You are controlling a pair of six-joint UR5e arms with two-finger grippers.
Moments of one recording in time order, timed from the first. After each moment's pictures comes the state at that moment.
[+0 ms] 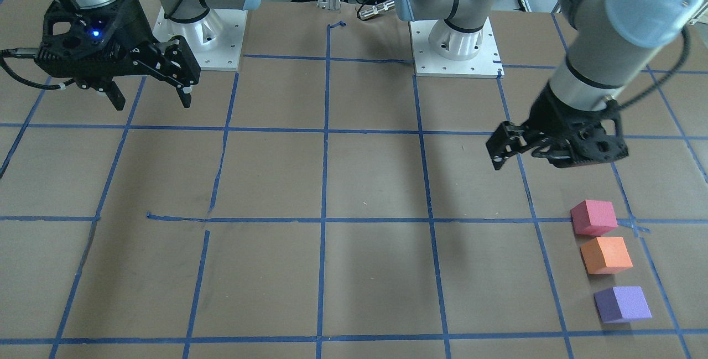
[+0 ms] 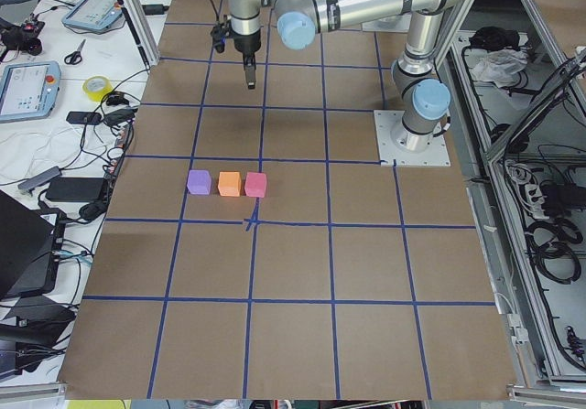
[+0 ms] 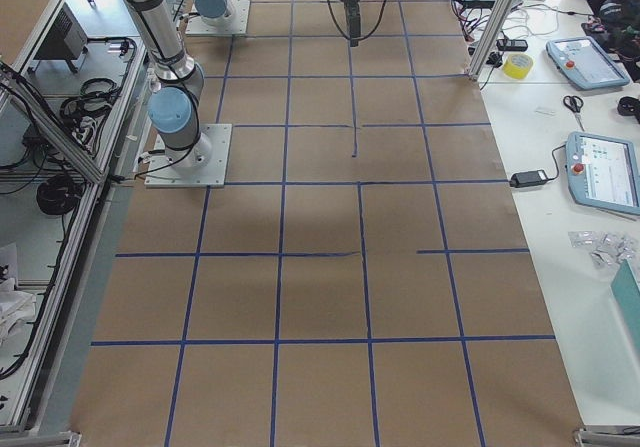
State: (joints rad) left arm -1.51 -1.68 -1.57 -1.41 1.61 -0.07; right arm 1.56 -1.59 1.55 -1.66 -1.55 -0.06
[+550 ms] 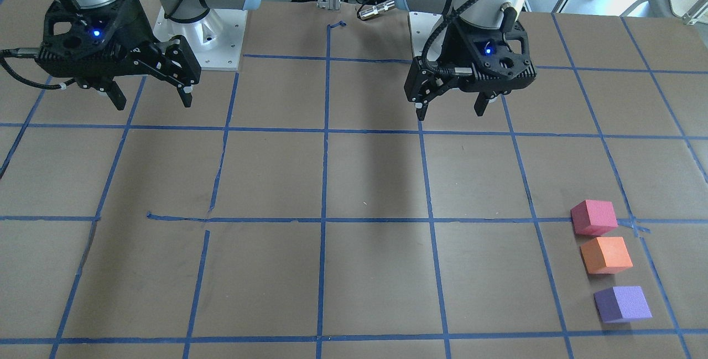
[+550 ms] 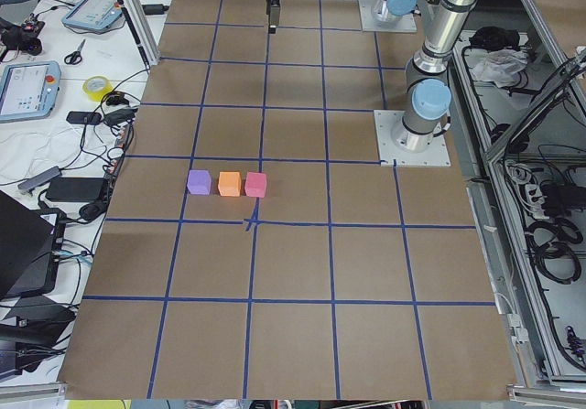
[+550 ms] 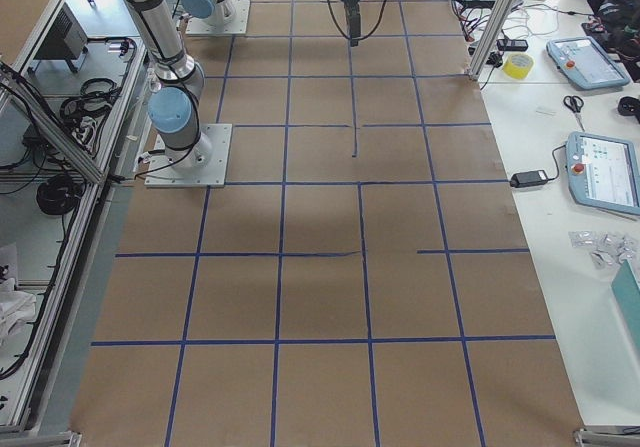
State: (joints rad) left arm -1.69 -1.57 -1.57 -1.45 1.59 -0.24; right arm 1.56 -1.59 1.55 -1.65 -1.54 -0.06
